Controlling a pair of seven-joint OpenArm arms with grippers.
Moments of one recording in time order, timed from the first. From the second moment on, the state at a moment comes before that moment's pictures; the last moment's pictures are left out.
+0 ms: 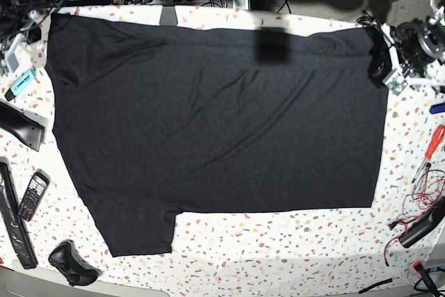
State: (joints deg) left arm 23.2 -34.7 -6.3 103.1 -9.1 -34.1 29.0; right arm -33.8 38.2 36.1 94.5 39.1 32.5 -55.7
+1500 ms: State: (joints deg) left arm 20.0 -18.7 -6.3 103.6 -11.6 -32.9 31.5; right arm -36.2 31.4 26.8 94.1 33.8 34.0 -51.4
